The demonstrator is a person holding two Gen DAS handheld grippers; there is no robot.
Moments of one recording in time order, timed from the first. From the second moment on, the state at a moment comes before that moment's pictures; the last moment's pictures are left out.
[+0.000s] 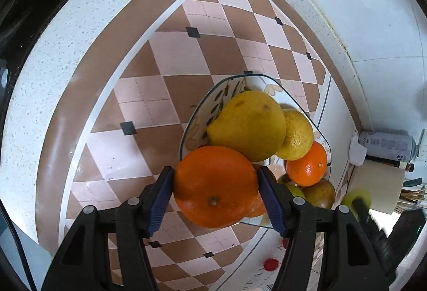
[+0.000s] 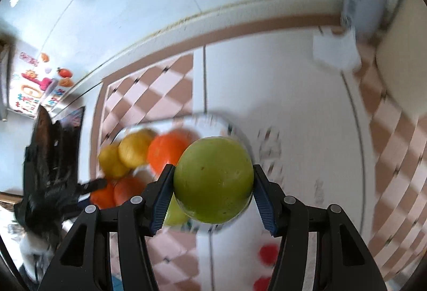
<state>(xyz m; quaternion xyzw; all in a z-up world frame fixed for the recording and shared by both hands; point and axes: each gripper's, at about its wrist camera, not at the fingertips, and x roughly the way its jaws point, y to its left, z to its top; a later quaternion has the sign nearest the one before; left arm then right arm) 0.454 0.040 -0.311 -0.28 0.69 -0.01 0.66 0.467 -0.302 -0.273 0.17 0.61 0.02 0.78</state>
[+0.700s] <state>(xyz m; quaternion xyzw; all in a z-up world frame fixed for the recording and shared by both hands) 0.460 0.025 -0.297 -0.23 0.71 -0.01 0.66 0.525 -0.295 -0.317 0.12 0.68 0.04 0.73</state>
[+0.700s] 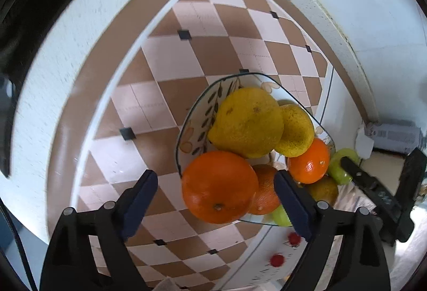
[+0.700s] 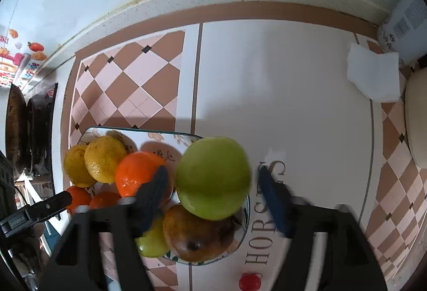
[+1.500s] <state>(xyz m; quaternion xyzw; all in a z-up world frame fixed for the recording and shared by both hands) 0.366 -0.025 -0.205 0.02 0.62 -0.02 0.78 0.354 -0.248 -0.211 0.06 0.59 -0.03 0.80</state>
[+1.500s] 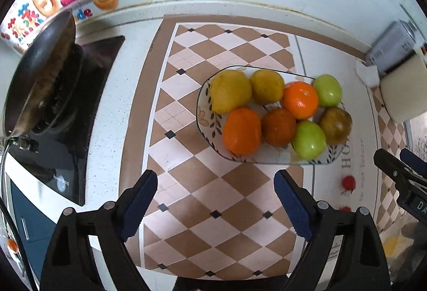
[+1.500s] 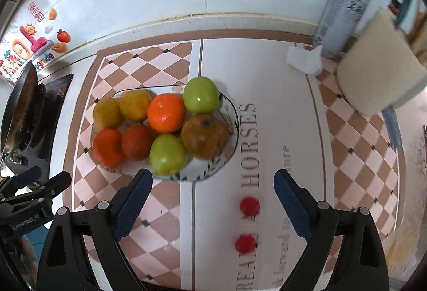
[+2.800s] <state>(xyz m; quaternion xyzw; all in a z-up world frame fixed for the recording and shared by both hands) 0.248 -0.010 -0.065 0.04 0.49 -0.09 0.86 0.206 -0.216 -0.052 0.13 0.47 -0.04 0.87</state>
